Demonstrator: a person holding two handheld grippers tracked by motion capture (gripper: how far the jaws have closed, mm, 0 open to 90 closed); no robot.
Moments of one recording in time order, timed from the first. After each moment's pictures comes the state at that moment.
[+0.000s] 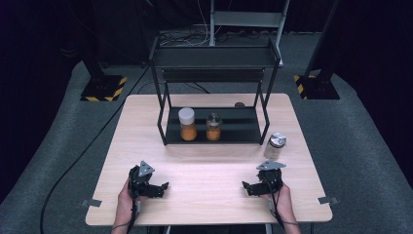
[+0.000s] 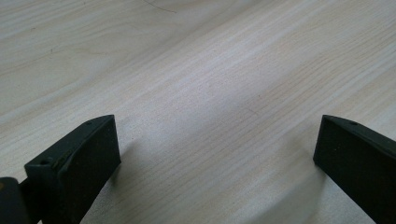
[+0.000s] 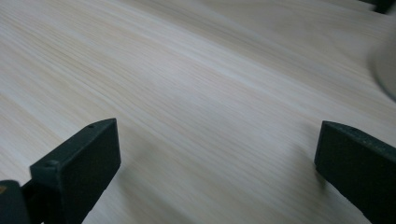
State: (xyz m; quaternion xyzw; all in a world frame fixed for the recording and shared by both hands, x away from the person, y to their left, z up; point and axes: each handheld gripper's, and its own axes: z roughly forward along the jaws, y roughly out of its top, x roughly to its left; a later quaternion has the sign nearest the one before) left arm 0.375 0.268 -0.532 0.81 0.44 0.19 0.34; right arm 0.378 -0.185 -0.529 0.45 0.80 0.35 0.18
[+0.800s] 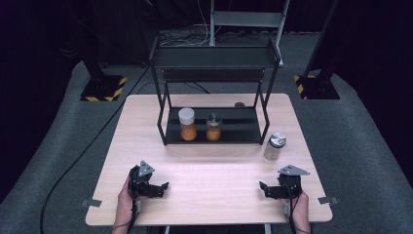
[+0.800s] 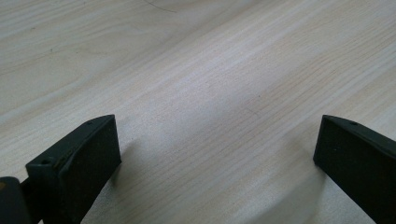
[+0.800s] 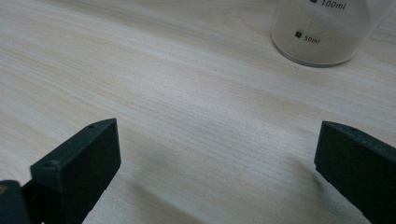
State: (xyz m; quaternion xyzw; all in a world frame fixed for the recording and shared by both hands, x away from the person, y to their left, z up) left arm 0.375 0.268 -0.532 0.81 0.44 0.19 0.34; right arm 0.364 -0.229 -0.530 0.49 0.76 0.37 0.20
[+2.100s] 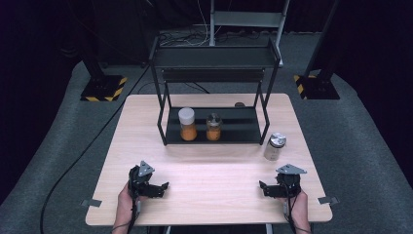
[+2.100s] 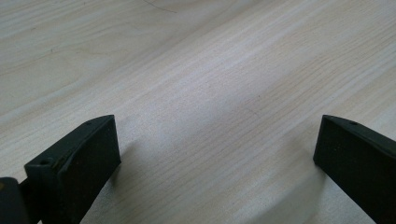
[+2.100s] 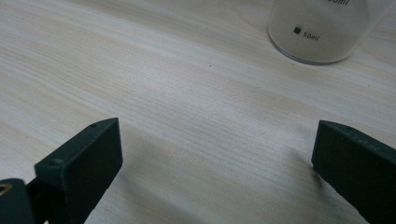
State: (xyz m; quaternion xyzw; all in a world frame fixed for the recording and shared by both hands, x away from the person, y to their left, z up) left arm 0.375 0.268 -0.532 0.81 0.44 0.19 0.34; right arm 0.367 -0.224 -0.531 0.50 0.77 0.35 0.21
